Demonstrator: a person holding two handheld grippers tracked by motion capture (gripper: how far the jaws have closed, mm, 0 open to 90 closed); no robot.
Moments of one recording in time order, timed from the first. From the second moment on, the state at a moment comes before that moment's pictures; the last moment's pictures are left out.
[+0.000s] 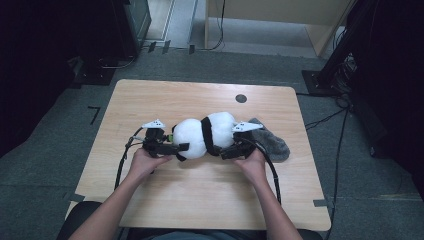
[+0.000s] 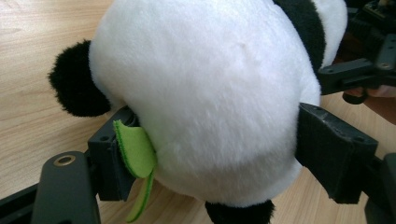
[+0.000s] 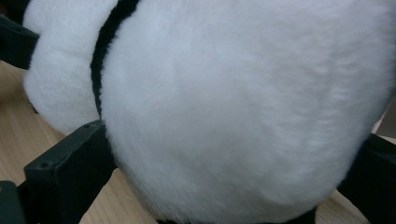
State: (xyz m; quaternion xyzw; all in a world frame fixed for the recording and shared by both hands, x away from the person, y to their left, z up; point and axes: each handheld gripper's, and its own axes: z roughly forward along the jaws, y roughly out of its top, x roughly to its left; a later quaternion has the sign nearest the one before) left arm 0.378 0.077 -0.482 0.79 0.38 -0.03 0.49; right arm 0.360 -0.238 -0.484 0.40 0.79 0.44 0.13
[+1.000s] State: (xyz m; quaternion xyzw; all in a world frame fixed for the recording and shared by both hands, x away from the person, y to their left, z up) left arm 0.363 0.103 -0.452 0.80 0.32 0.07 0.50; right arm 0.356 -0.286 -0.445 0.37 0.79 0.49 0.10
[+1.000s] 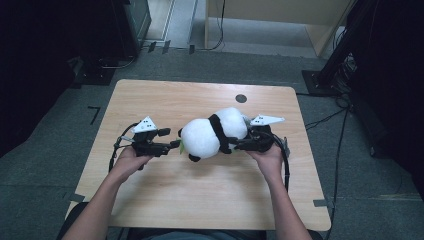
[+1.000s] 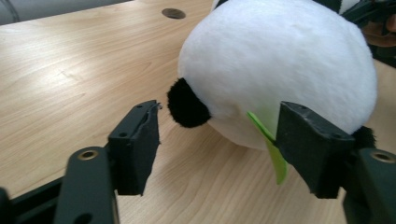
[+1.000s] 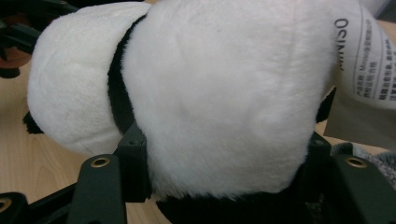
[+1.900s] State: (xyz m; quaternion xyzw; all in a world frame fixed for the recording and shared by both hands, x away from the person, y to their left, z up) left arm 0.349 0.073 -0.466 0.84 0.16 -0.10 0.51; right arm 0.351 -0.256 -0.448 0.26 0.82 0.51 0.05
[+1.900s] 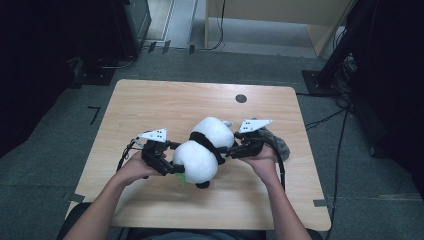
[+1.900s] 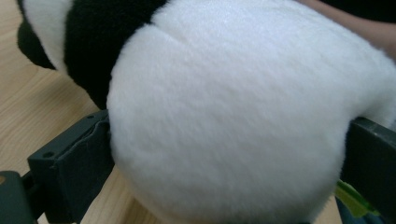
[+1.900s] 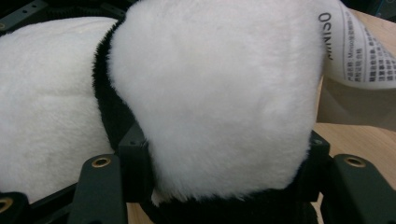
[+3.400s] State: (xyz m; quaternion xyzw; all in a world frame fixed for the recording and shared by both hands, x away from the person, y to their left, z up) left arm 0.380 0.093 -0.457 0.78 0.34 0.02 0.52; right arm 0.350 -0.344 -0.456 0.45 0.77 0.43 0.18
